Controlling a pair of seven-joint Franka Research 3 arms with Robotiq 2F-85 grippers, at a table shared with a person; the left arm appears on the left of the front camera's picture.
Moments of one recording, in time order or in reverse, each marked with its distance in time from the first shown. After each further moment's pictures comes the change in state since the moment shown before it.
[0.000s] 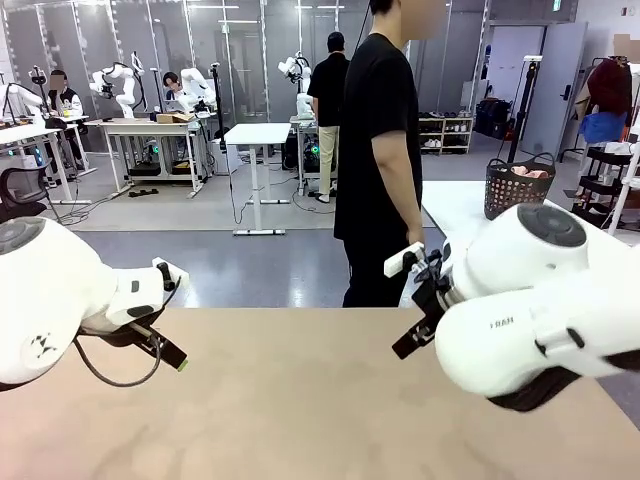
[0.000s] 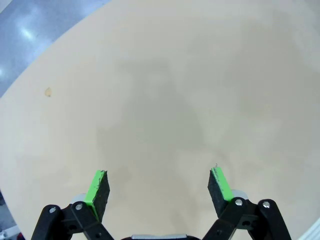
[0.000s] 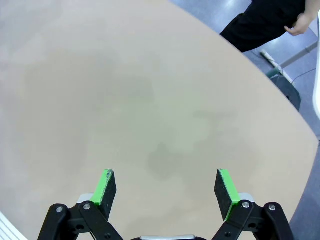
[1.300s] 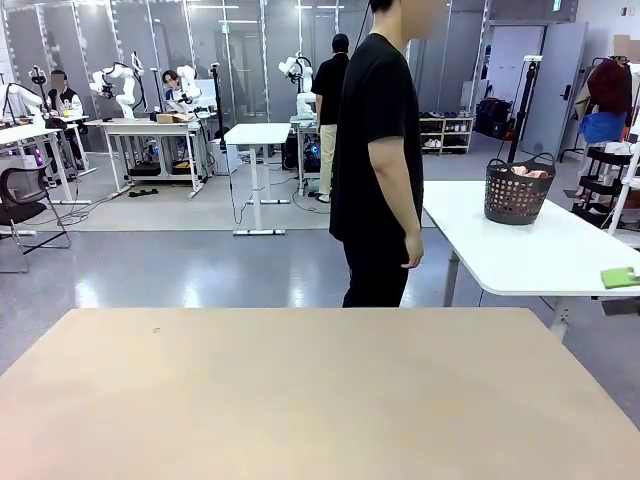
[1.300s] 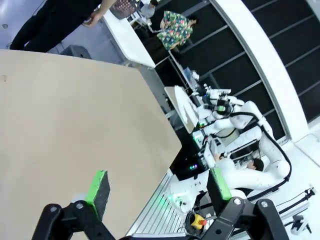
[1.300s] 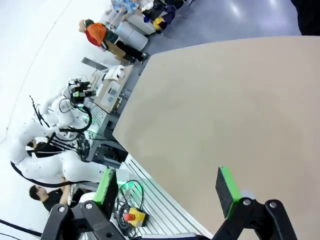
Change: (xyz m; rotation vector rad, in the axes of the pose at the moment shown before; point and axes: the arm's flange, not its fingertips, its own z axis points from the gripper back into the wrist) left arm -0.188 0.215 0.139 -0.956 -0.522 0.594; right arm -0.190 -0.199 0.168 0.796 -0.339 -0.659
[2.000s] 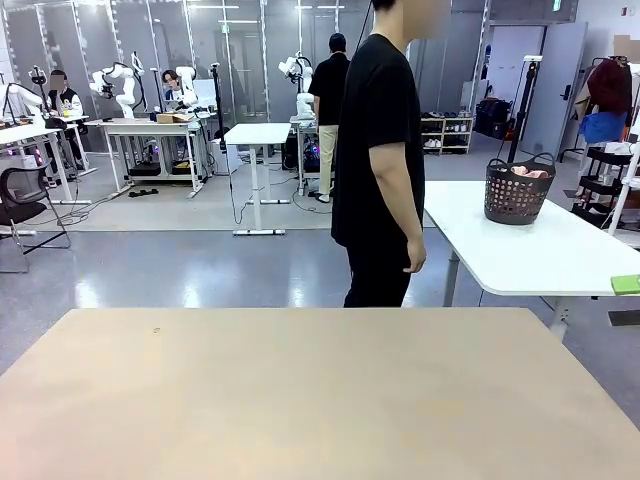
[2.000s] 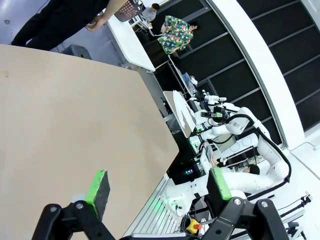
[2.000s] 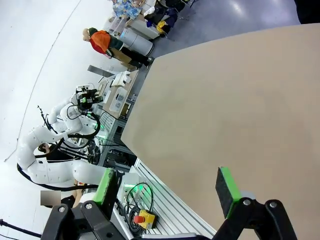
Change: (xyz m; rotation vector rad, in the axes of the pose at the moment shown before) left arm 0.000 0.005 -0.001 0.002 -0.012 0.037; right arm -0.007 -0.015 0.004 0.027 -0.014 -0.069
